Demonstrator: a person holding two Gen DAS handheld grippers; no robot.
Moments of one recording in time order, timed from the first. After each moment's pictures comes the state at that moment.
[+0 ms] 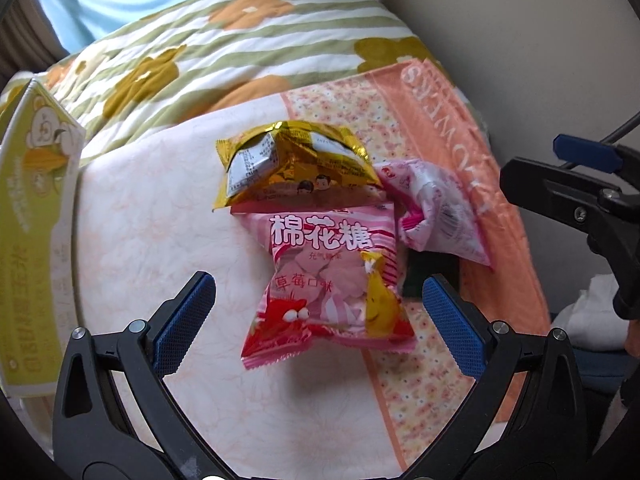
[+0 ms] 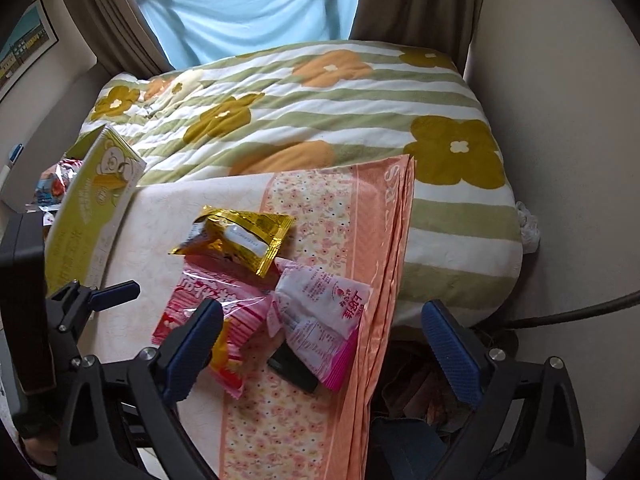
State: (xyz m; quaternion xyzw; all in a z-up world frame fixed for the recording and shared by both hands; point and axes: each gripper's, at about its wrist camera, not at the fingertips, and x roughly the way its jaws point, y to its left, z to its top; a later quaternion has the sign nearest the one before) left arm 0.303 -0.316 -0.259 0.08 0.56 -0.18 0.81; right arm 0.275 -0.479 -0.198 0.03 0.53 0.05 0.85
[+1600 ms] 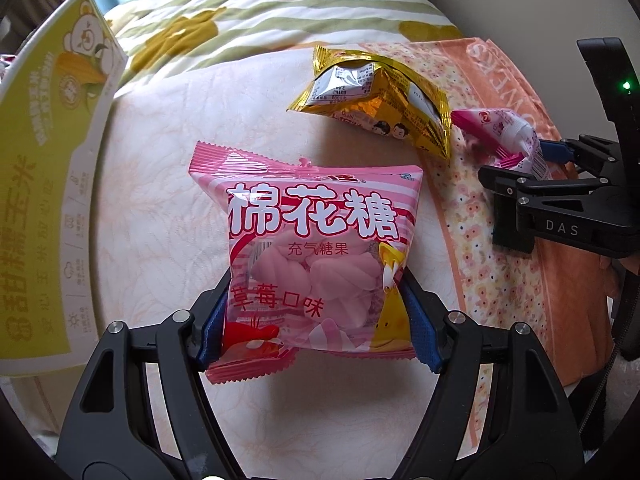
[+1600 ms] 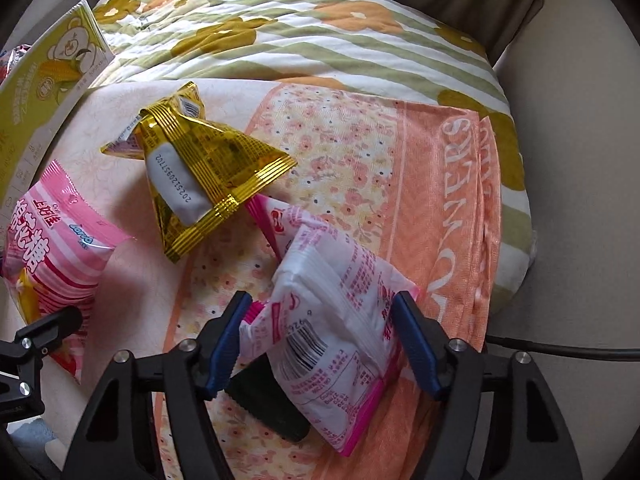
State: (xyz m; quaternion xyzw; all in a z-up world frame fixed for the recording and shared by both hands) left arm 0.295 -0.239 -0.293 0.05 0.58 -0.14 0.80; right arm 0.304 -0.432 -0.291 -0.10 0.59 0.04 0.80
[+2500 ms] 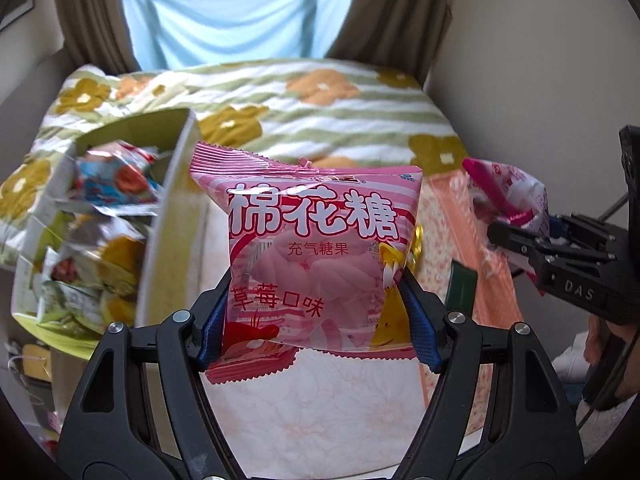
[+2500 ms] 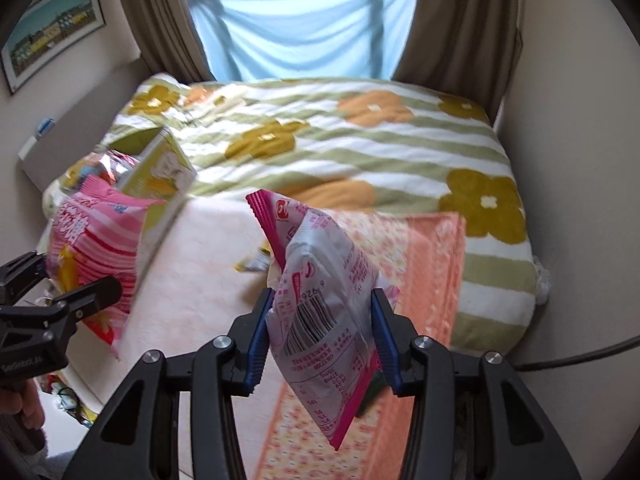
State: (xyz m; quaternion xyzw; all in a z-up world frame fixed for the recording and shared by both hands) left arm 0.272 -0.183 -0.134 0.00 0.45 -0.11 0.89; right arm 0.256 -0.407 -0.150 0.00 0.46 0.10 0.88
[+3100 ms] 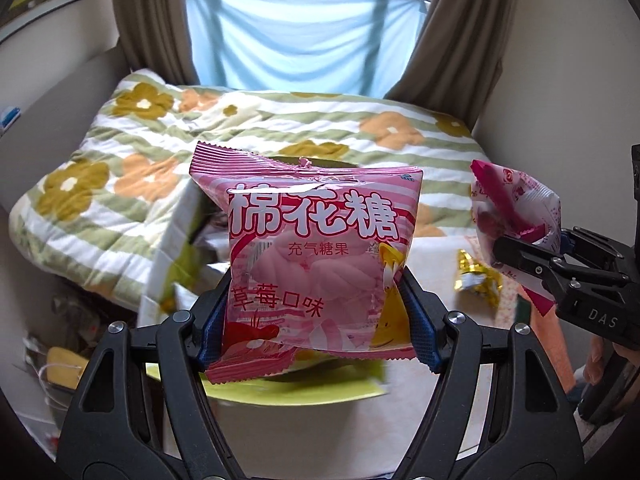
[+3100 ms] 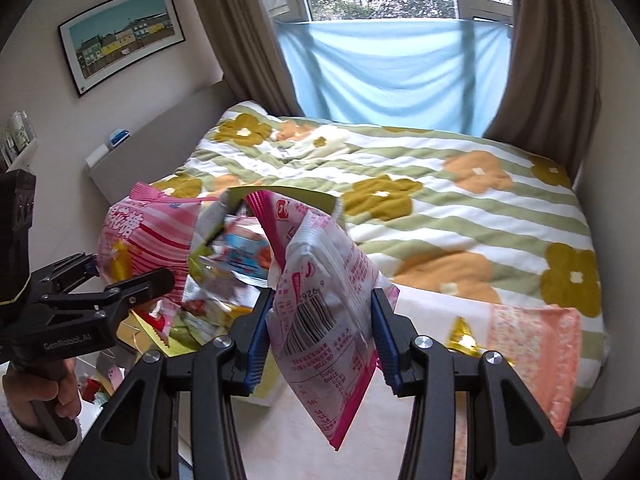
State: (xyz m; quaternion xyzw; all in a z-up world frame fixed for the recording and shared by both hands) left arm 0.294 0.024 -0.080 -0.02 0.42 -0.05 0.90; right arm 0.277 -0.203 -0.080 0.01 0.40 0.22 0.89
